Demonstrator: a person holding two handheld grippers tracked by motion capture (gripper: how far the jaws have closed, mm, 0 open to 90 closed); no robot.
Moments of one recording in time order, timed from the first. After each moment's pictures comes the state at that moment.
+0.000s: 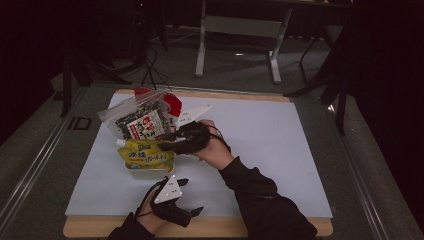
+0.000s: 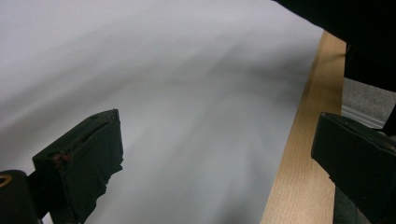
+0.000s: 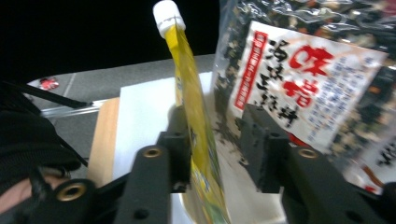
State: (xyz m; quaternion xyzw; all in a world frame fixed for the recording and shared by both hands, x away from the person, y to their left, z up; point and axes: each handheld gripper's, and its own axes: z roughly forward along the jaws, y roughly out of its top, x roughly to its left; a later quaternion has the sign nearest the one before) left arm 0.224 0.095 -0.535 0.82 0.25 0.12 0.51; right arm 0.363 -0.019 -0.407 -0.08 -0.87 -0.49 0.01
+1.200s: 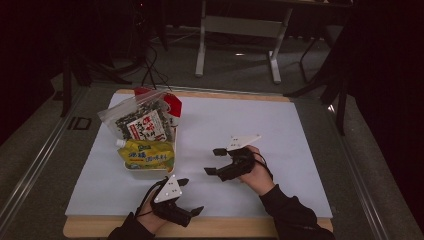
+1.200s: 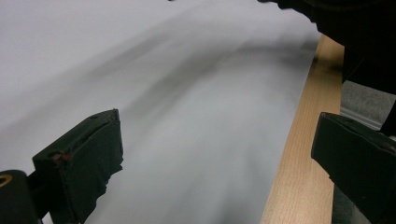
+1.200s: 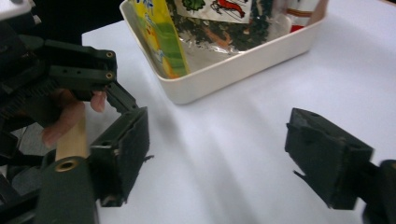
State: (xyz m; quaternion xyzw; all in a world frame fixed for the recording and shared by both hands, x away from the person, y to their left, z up) left arm 0.224 0.095 -0.535 0.81 0.26 0.12 0.51; right arm 0.341 -0.148 -0.479 -0.18 -0.86 -0.48 -0.01
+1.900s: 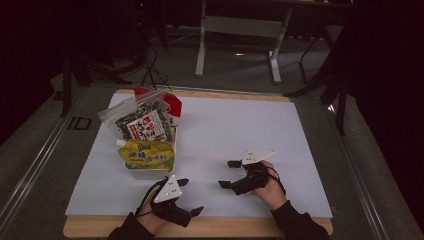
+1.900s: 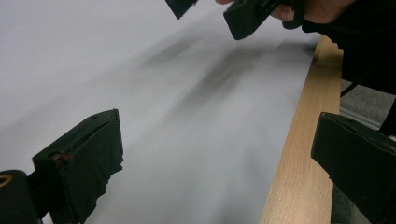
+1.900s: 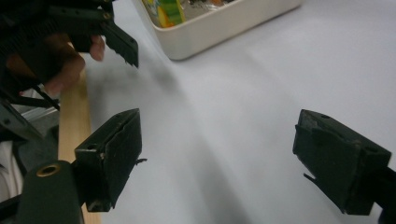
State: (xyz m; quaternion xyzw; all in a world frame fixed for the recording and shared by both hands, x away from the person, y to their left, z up) left arm 0.224 0.095 -0.535 0.81 0.25 0.12 0.51; right arm 0.319 -0.192 -0.510 -0.21 -0.85 -0.48 -0.01
